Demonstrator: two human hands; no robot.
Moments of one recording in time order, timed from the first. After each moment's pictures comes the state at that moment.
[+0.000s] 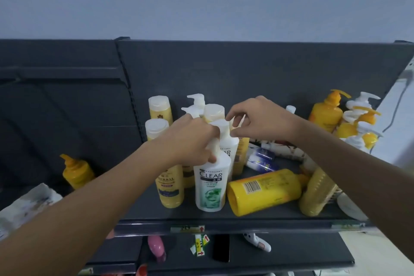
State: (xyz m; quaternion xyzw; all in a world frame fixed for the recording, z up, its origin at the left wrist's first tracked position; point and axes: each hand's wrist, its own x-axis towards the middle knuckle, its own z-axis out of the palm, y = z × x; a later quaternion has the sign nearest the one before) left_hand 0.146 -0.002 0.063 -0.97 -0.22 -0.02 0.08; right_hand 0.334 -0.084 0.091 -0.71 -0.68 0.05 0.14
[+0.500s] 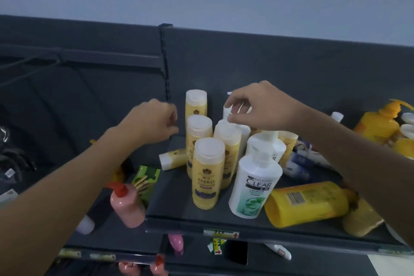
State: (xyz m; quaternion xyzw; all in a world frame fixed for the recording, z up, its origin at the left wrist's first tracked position) left_hand 0.018 0.133 0.043 -0.90 -0.43 -0.06 -0.02; right_hand 0.255 0.000 0.105 -0.68 -0.71 0.05 0.15
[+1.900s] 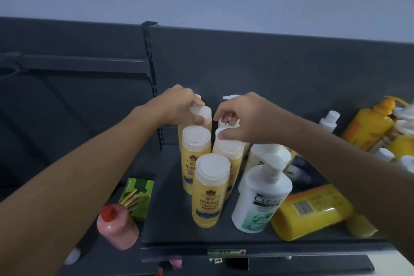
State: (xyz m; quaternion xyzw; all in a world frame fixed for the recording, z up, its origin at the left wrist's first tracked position) left_hand 0.100 0.208 0.051 -0.95 -0.27 -0.06 -0.11; right_hand 0.242 0.029 0.093 -0.70 -0.70 0.06 0.10
